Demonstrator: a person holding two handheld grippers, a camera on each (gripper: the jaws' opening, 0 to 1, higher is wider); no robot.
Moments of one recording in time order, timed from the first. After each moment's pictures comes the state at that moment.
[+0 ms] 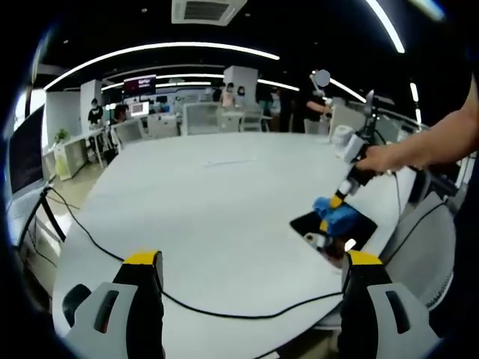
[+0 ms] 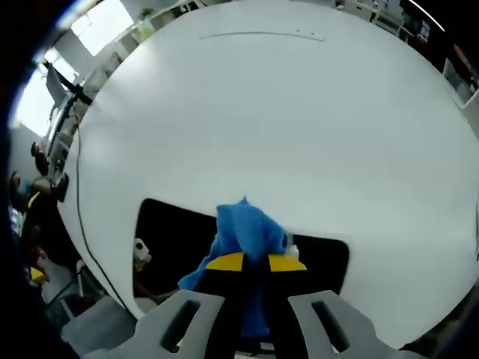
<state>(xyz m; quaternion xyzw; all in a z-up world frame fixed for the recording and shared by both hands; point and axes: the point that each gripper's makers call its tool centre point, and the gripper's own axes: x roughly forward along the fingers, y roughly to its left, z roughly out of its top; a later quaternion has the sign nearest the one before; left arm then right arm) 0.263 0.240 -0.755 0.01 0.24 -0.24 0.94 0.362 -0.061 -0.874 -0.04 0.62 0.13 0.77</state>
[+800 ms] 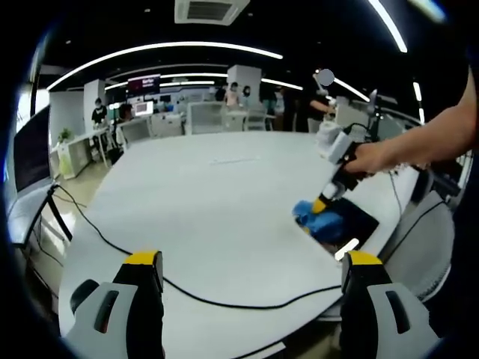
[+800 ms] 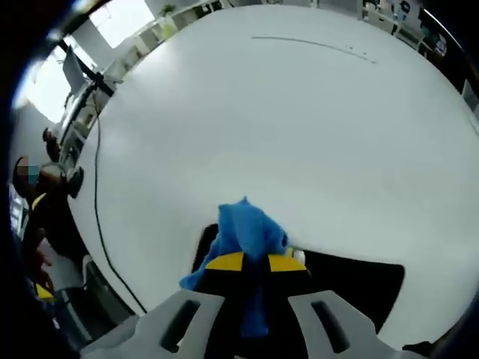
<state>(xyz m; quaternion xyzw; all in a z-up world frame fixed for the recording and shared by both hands) 0.253 0.256 -0.752 0.01 0.24 -0.23 0.94 0.363 0.034 -0.872 -0.05 0.60 0.19 0.78</state>
